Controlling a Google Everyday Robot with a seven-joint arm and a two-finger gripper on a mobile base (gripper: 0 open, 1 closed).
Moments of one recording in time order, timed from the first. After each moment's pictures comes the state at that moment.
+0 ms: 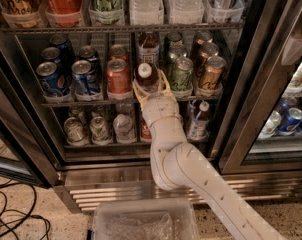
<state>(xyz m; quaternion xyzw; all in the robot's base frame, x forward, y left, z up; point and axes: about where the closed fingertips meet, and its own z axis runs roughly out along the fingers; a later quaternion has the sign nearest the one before) 0.637 -0.028 0.858 -0.16 0.59 -0.05 0.79</state>
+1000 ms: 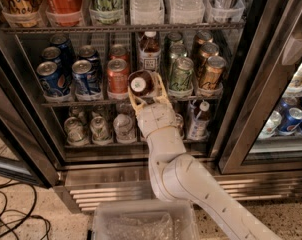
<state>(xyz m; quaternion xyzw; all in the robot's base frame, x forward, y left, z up) 0.608 -0.016 0.864 -0.18 0.56 -0.05 0.81</state>
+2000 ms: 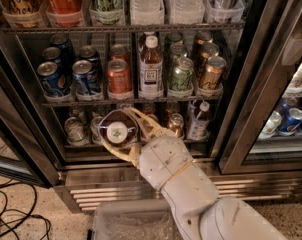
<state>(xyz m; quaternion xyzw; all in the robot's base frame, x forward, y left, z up) 0.451 0.023 0.912 -0.34 0.51 0.02 0.79</state>
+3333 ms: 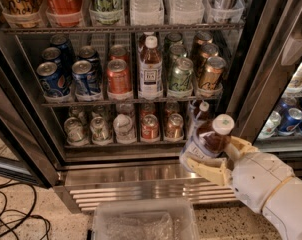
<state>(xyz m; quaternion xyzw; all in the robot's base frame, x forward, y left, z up) 0.416 -0.146 0.861 -0.26 0.72 0.08 0.64</state>
